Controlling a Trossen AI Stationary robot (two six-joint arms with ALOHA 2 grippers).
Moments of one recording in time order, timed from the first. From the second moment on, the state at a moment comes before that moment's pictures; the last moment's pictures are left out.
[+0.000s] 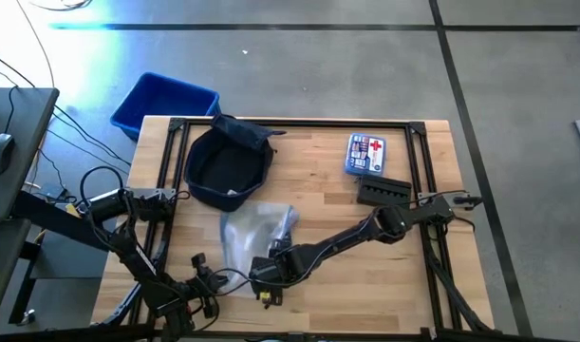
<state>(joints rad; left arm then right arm) -1.13 1.87 0.95 -0.59 -0.87 -1.40 0.39 2.55 2.31 -0.95 0.17 0.49</state>
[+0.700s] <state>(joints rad) -1.14 1.87 0.98 -0.73 -0.87 -1.46 0.35 2.61 2.31 -0.59 0.03 0.38</state>
